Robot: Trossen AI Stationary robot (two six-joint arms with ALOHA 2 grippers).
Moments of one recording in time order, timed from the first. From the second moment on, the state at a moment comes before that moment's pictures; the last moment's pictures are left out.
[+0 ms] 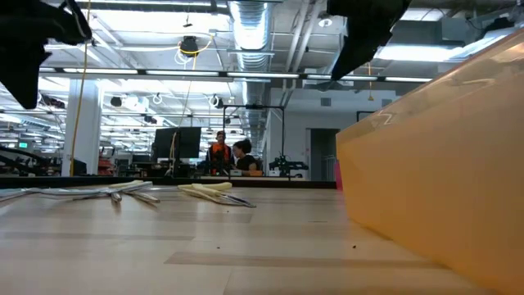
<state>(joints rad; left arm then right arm) -0.56 1.16 0.88 -1.45 -0.35 -1.58 -0.01 1.35 1.17 -0.70 0.19 0.10</state>
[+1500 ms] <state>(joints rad) -0.46 1.56 0.69 -1.00 -0.11 -0.70 0.07 1.35 1.17 -0.70 0.19 0.16</state>
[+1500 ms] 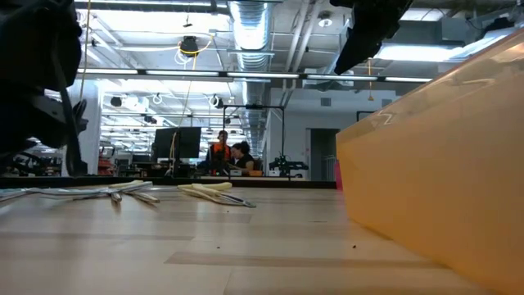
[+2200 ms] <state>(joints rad) -0.29 1.57 0.70 -0.48 -0.40 -0.40 0.07 1.35 1.17 -0.65 0.19 0.15</state>
